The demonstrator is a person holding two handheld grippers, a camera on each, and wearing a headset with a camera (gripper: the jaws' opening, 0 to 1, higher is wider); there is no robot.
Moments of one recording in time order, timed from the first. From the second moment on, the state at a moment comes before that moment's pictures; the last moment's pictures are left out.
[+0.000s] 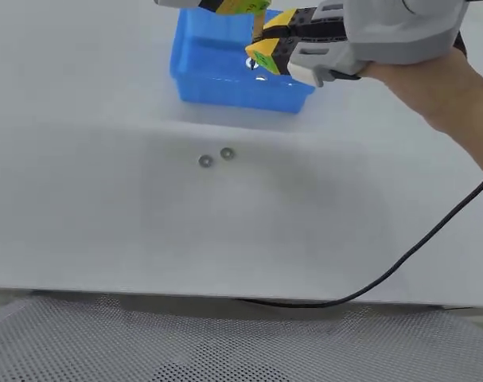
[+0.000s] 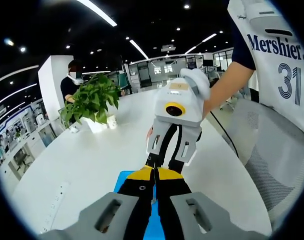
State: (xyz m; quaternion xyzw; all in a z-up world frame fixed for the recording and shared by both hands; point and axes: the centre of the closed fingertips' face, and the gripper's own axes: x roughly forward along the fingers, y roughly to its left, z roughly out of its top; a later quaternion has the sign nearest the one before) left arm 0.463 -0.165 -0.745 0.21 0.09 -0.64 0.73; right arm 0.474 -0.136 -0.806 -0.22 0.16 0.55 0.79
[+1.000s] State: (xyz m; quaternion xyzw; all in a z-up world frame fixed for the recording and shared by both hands) left arm 0.463 -0.164 -0.756 0.20 0.10 -0.64 0.74; right arm 0.473 -0.135 -0.815 -0.20 0.17 0.54 0.80
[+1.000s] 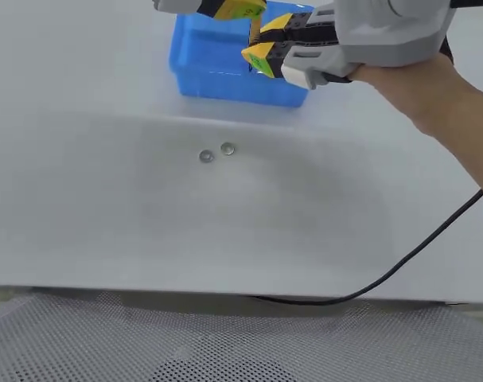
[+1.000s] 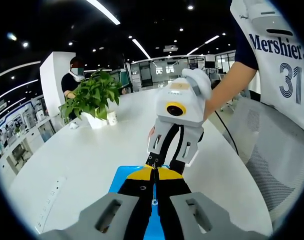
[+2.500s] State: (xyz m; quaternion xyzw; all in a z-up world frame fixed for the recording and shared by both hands) left arm 0.367 -0.148 -0.774 0.15 0.13 -0.64 0.74; right arm 0.371 -0.126 -0.830 -0.21 0.19 0.59 0.76
